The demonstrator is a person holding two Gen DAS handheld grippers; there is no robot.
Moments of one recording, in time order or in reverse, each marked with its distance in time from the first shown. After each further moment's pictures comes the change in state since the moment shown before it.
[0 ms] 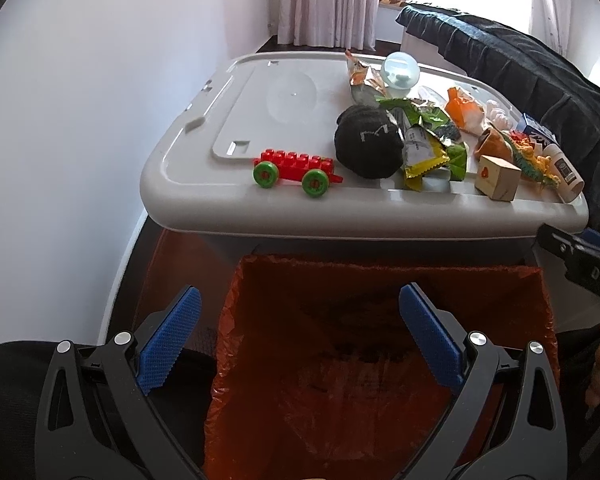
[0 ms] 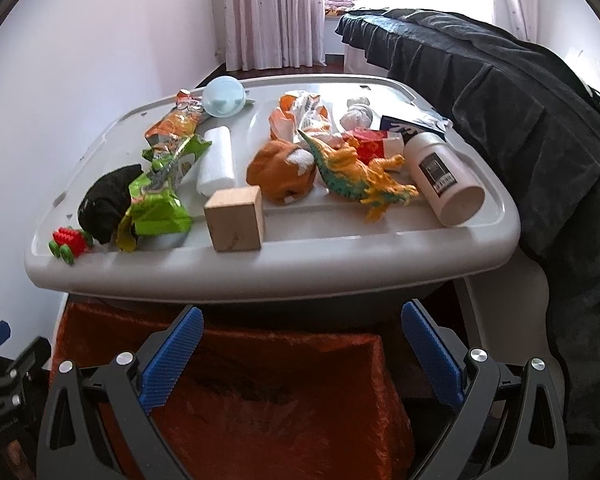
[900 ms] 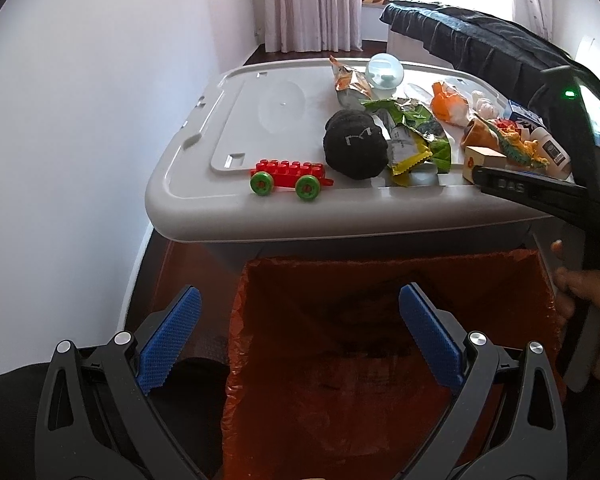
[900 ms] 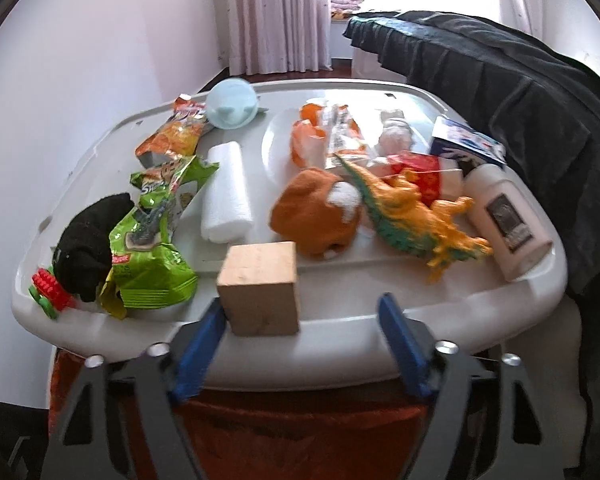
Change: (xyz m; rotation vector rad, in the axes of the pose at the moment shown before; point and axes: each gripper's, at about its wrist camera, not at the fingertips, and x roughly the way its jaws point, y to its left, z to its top) left arm -0.012 -0.005 -0.003 0.075 -0.016 0.010; right arm 0.056 0.029 0.038 -0.012 -0.011 0.002
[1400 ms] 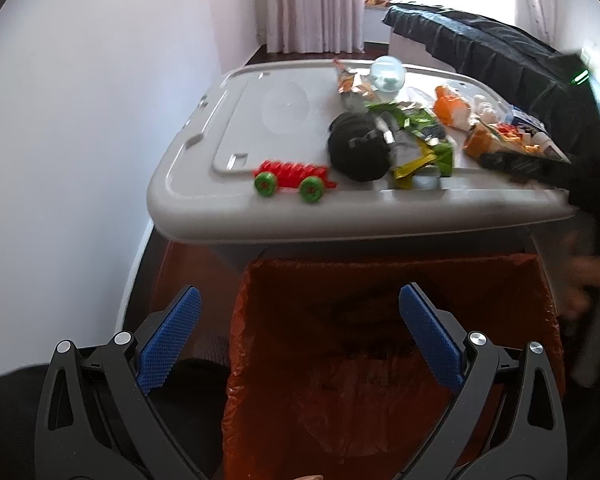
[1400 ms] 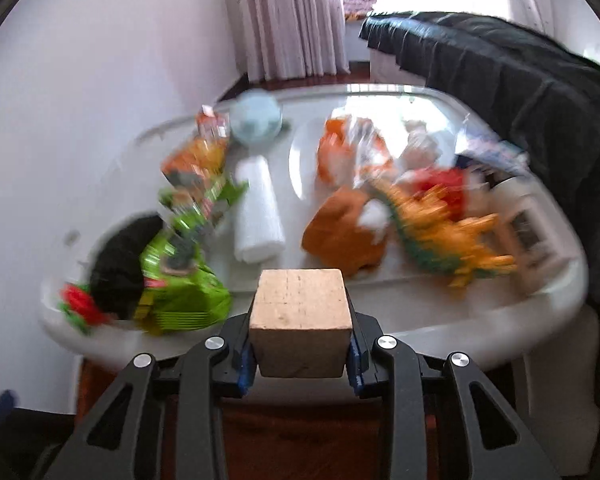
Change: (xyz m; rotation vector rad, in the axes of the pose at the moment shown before) left arm -0.004 -0.001 0.004 0.001 -0.016 -0.003; right arm -0.029 -0.005 0.013 0.042 -0.036 0.117
